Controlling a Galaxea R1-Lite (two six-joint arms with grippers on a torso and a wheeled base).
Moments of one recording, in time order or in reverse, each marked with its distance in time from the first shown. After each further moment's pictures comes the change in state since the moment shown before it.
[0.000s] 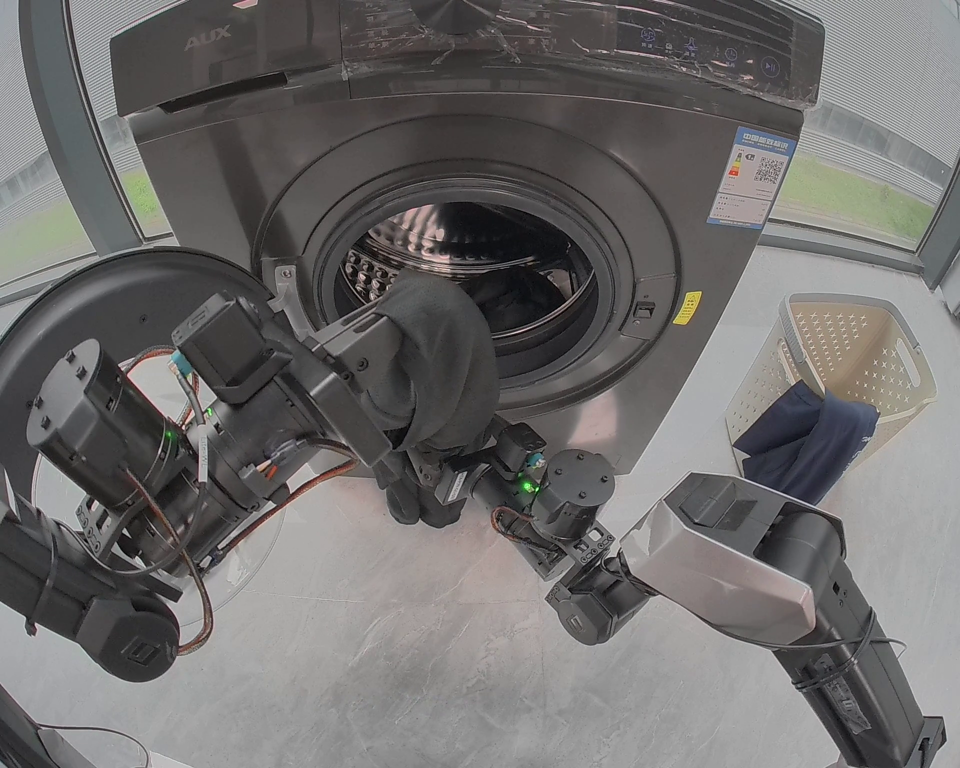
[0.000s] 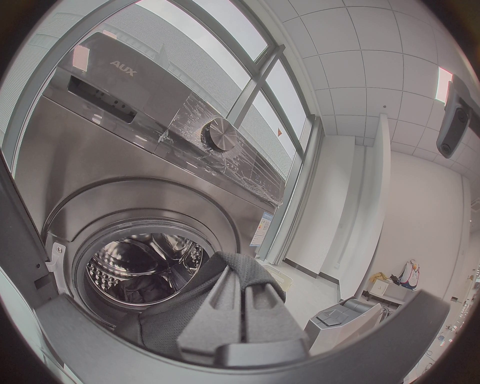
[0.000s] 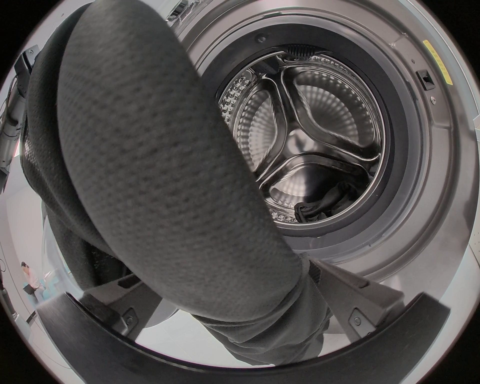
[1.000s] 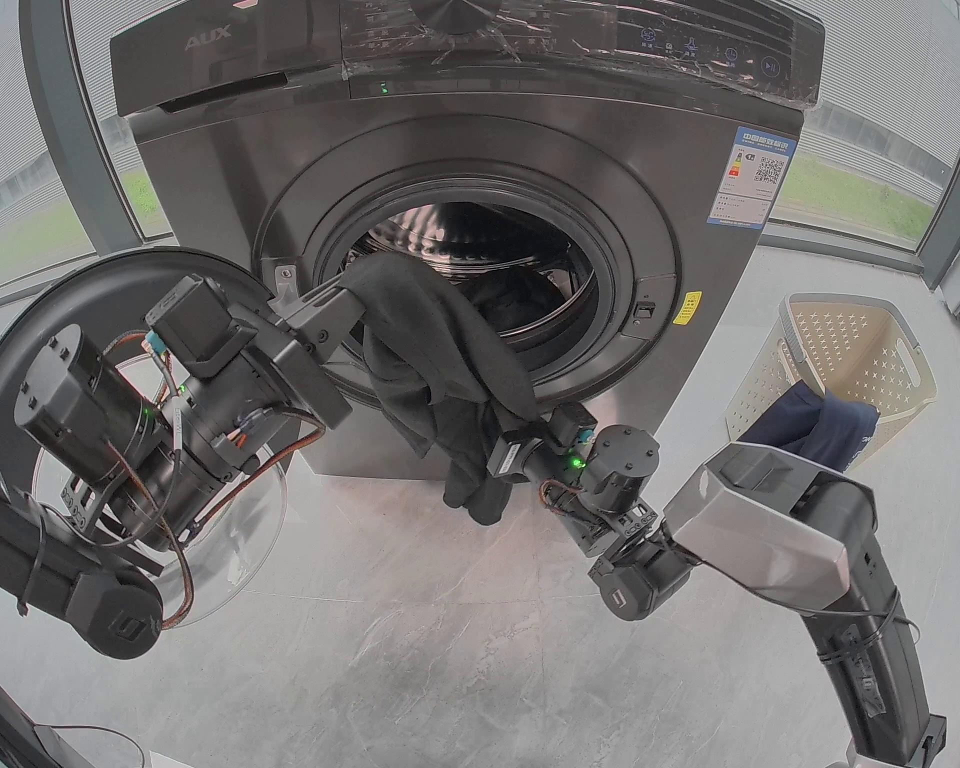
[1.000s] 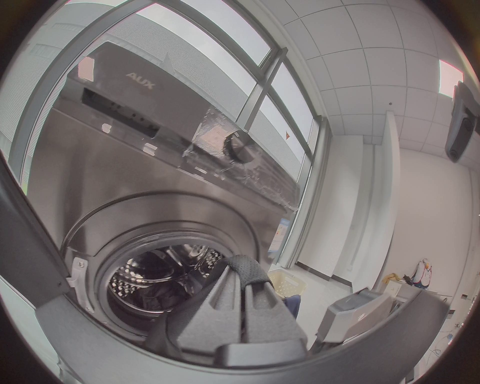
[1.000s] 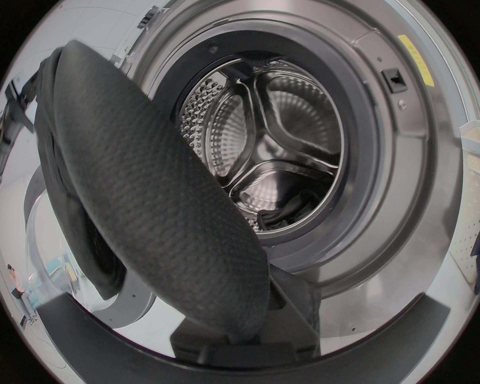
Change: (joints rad) left arm 0.082 -0.013 -0.013 0.001 -0.003 -0.011; right arm -0.097 -0.066 0.096 -0.010 -0.042 0.015
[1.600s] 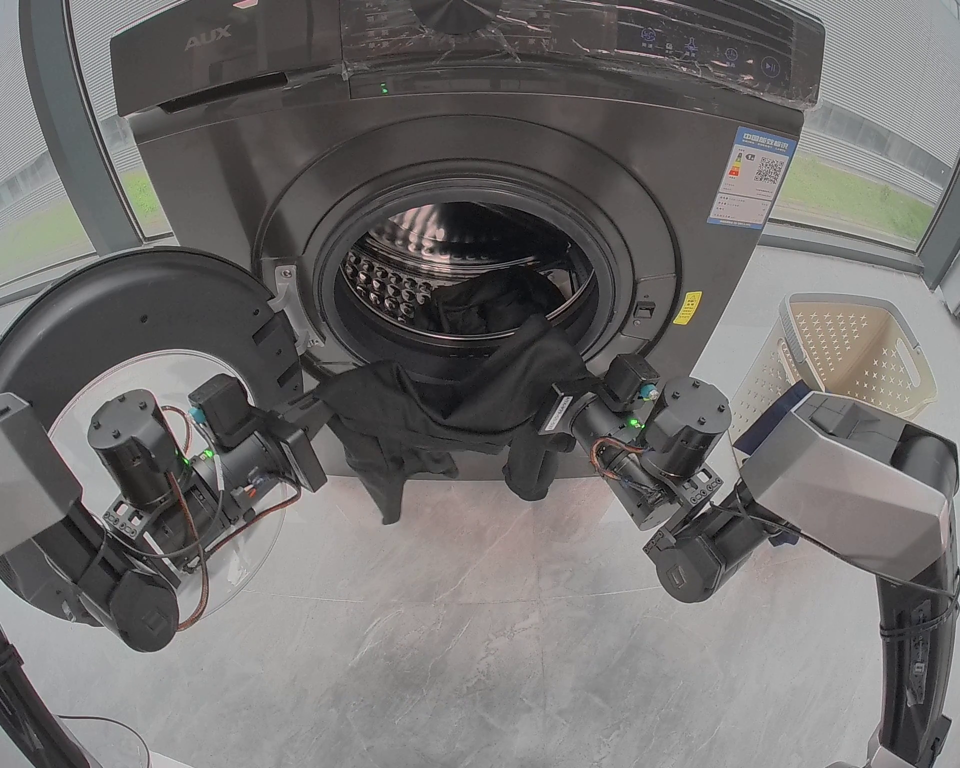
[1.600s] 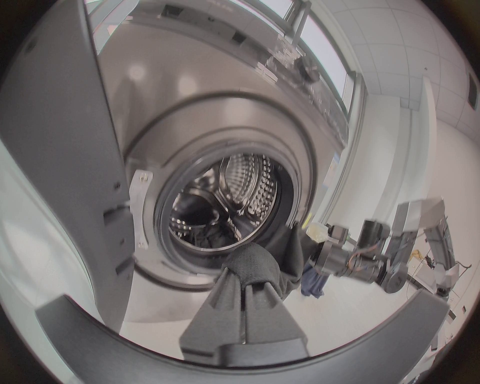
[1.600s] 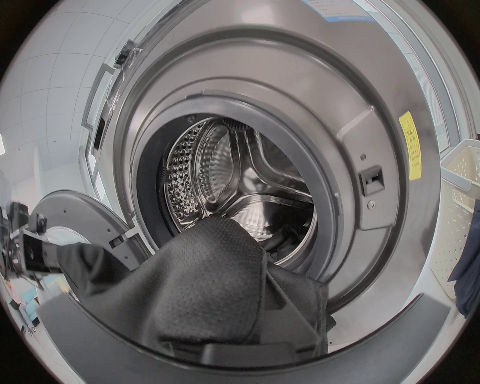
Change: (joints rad) left arm 0.208 0.199 0.106 -0.001 -0.037 0.043; right arm -0.029 -0.246 0.227 -0.012 -0.031 0.028
